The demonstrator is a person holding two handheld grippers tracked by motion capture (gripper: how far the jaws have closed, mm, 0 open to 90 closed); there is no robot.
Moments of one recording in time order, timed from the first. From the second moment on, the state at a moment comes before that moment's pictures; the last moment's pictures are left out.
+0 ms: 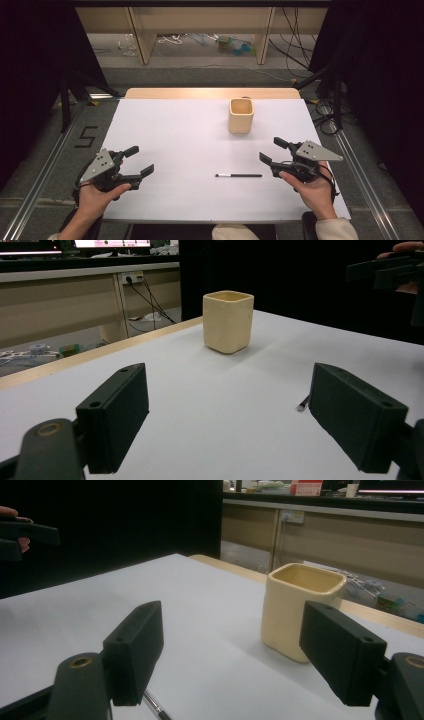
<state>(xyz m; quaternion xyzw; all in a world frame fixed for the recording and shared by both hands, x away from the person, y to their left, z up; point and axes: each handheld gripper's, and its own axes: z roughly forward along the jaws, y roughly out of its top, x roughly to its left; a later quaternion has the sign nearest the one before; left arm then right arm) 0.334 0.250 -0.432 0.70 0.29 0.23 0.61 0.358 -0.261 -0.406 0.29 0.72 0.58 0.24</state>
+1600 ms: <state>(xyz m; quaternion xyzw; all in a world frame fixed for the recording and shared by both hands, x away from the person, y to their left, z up) 0.334 0.250 -0.432 0.71 0.29 0.22 0.61 0.420 -0.203 -0.392 0.24 0.77 0.55 0.20</state>
